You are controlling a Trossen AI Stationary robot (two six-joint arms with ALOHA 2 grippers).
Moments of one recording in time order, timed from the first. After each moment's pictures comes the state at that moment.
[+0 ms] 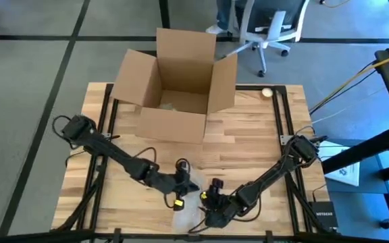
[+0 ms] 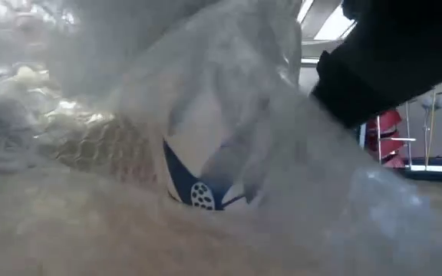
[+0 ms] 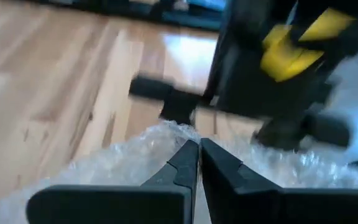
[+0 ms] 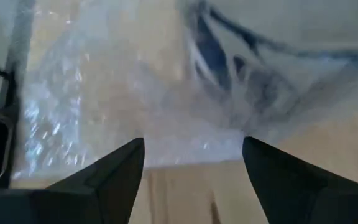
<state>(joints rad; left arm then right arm) -0.49 1.77 1.07 0.21 -0.37 -0.38 0.68 2.00 1.28 -0.25 0.46 0.73</state>
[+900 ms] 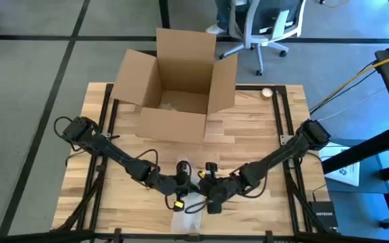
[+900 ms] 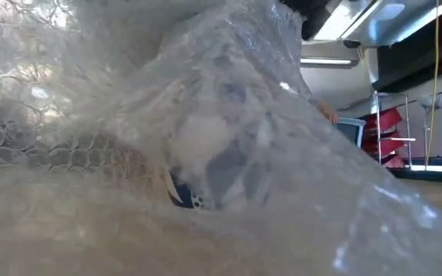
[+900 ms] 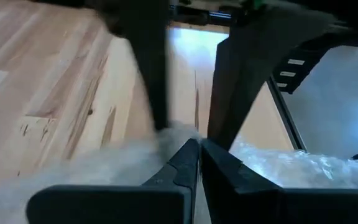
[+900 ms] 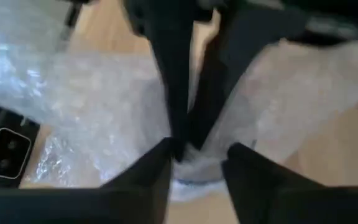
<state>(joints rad) -0.49 1.78 1.07 0.22 -0.37 -0.34 0.55 1.80 1.28 -0.27 0.37 0.28</state>
